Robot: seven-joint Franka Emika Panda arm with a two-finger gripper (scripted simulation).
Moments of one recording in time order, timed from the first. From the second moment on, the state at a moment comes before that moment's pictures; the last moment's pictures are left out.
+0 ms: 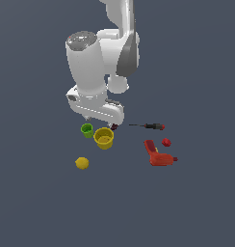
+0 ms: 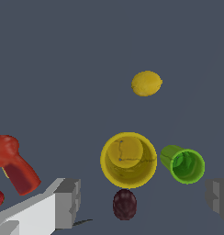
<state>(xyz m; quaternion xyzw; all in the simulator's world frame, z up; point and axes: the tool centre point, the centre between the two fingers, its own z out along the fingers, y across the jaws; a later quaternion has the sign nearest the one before) -0.012 -0.074 0.219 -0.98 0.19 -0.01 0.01</state>
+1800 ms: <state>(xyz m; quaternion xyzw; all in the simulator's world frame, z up) -0.096 -0.165 0.060 -0.90 0.43 0.00 0.00</state>
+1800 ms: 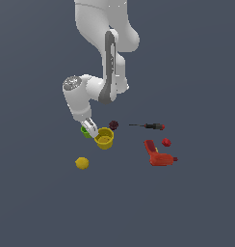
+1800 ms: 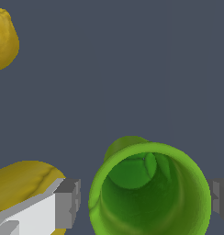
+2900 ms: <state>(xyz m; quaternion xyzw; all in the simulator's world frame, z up) -0.091 -0.165 0.054 -0.90 0.43 -0.01 0.00</state>
